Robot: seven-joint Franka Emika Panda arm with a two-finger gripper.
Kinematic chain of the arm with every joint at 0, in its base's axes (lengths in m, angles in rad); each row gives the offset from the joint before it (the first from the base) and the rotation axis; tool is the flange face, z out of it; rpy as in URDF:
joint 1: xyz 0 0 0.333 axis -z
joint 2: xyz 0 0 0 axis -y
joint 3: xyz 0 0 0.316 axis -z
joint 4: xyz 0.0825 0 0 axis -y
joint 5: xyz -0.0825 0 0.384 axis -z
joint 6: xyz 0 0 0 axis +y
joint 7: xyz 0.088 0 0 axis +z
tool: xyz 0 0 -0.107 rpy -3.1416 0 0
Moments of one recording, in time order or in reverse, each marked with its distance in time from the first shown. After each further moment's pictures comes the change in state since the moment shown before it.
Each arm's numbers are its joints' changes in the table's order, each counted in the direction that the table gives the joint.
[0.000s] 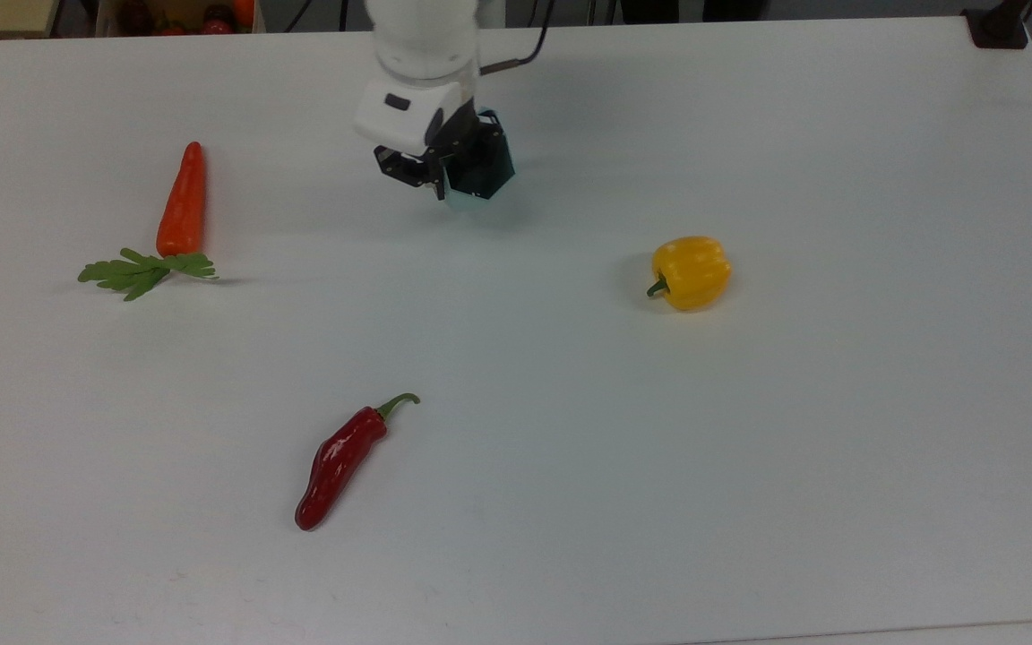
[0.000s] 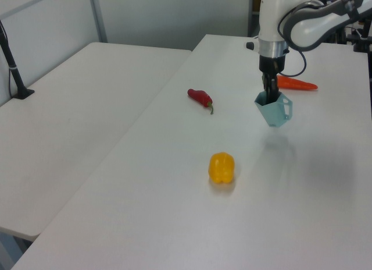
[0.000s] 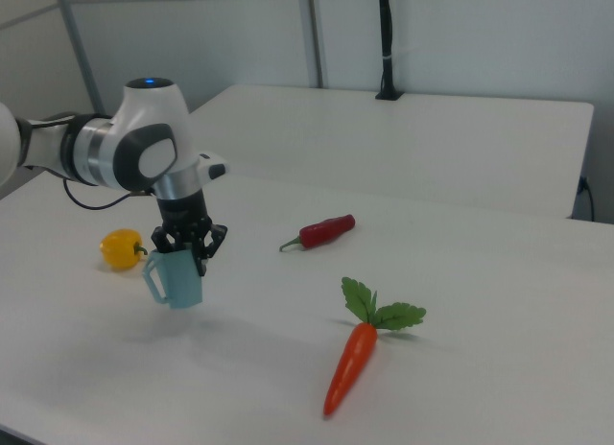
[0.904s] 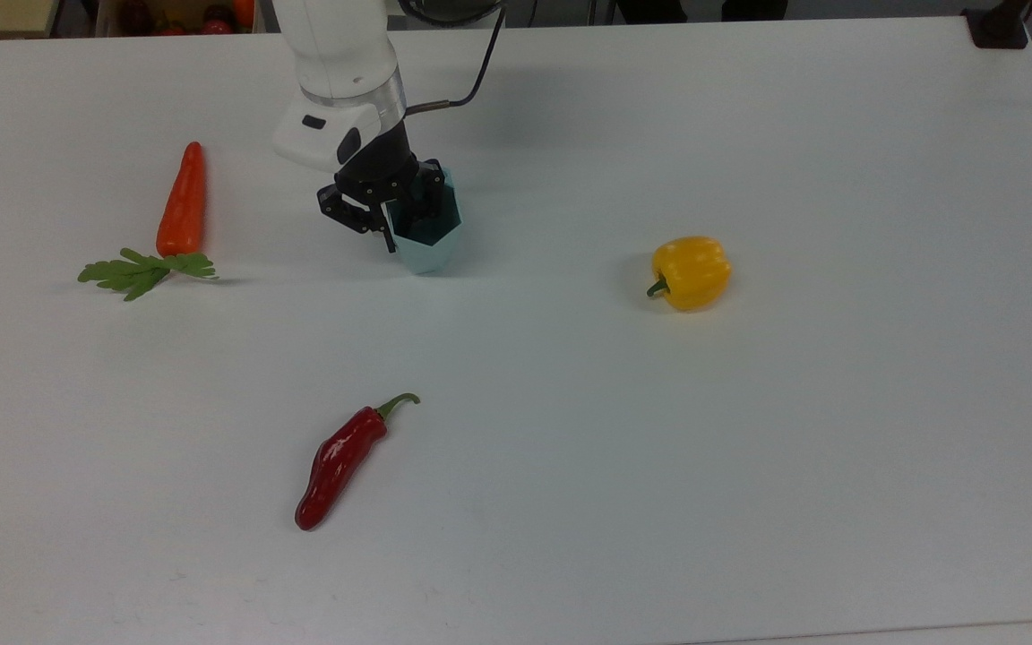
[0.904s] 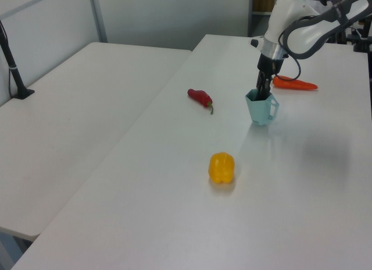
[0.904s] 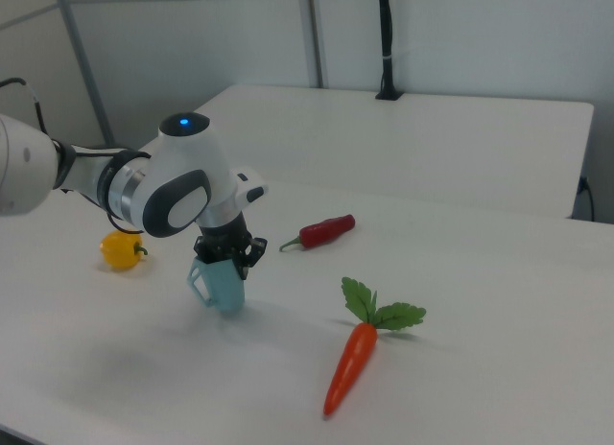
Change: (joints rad) arm 0.050 -0.050 0.053 -0.092 -0.139 -0.358 0.104
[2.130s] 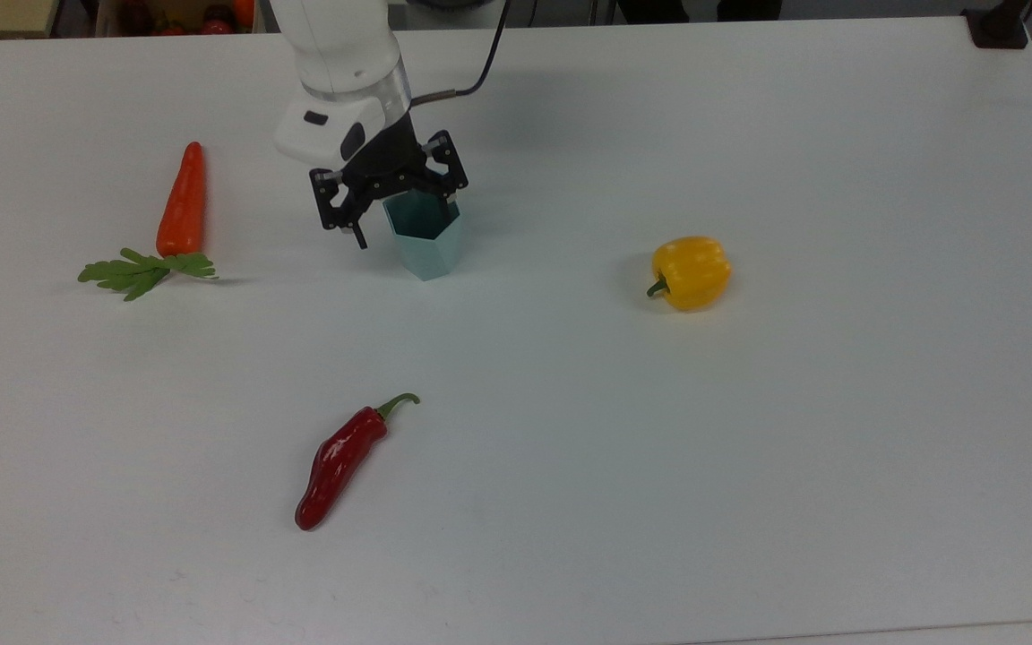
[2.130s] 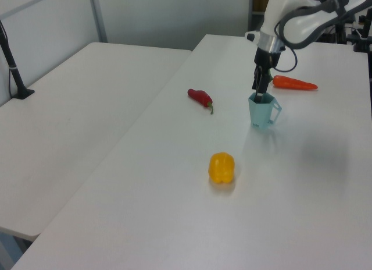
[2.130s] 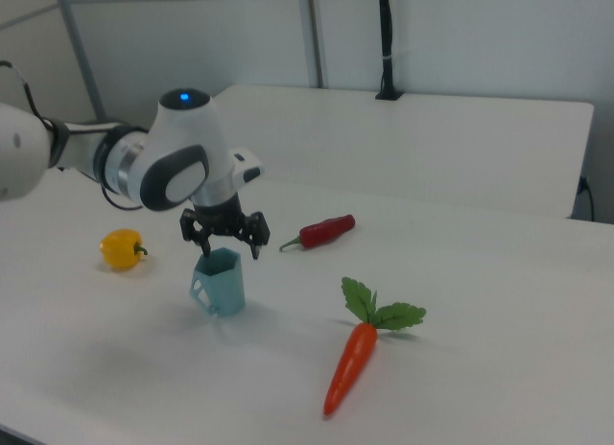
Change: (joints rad) arm -0.012 0.015 0.000 0.089 -0.013 0.140 0.005
